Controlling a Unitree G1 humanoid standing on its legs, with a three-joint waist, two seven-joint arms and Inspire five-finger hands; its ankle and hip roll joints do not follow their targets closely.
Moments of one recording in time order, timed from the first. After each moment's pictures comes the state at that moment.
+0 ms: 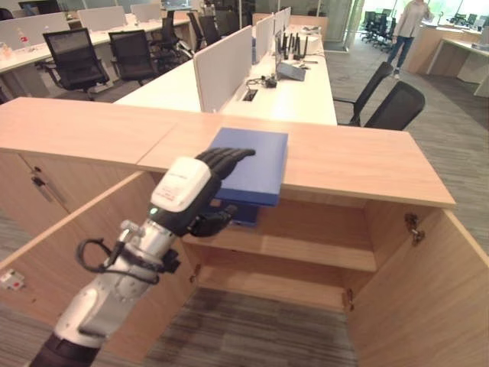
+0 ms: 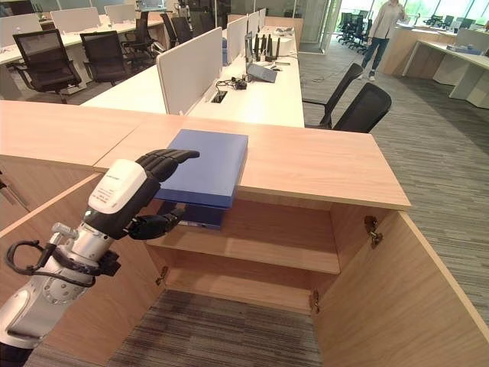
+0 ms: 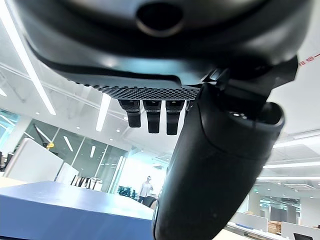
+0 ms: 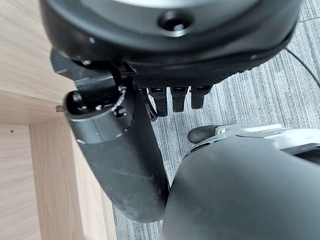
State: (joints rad) left arm -0.09 0.82 -0.16 -0.33 0.49 -0.23 0.14; right arm 0.04 -0.17 0.10 1.35 0.43 -0.02 -0.02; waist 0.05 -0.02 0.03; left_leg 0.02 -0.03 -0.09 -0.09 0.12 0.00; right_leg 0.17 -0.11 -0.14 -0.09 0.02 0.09
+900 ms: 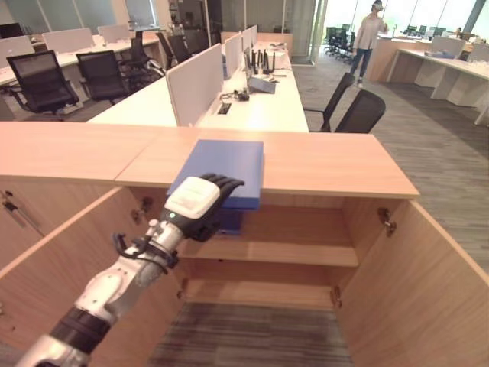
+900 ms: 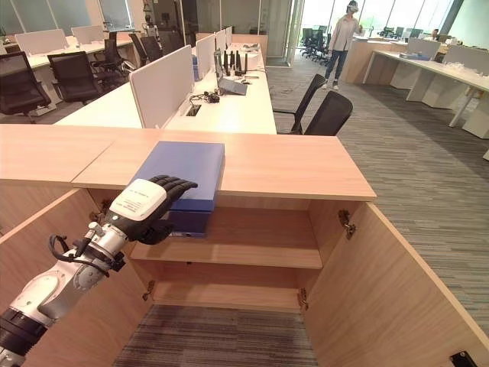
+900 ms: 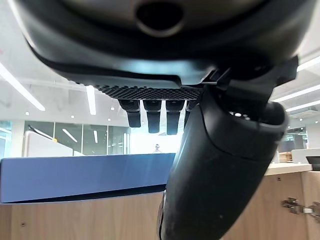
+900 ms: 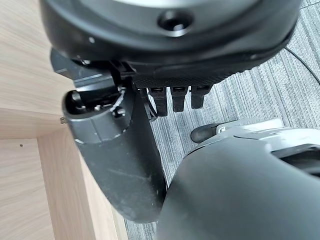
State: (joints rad) left arm -0.26 0.84 -0.38 0.08 0.72 -0.15 0.21; right arm 0.04 -0.17 0.14 1.35 0.43 -0.02 -0.02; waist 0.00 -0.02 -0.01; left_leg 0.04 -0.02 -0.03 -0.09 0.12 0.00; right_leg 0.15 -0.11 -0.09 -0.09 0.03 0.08
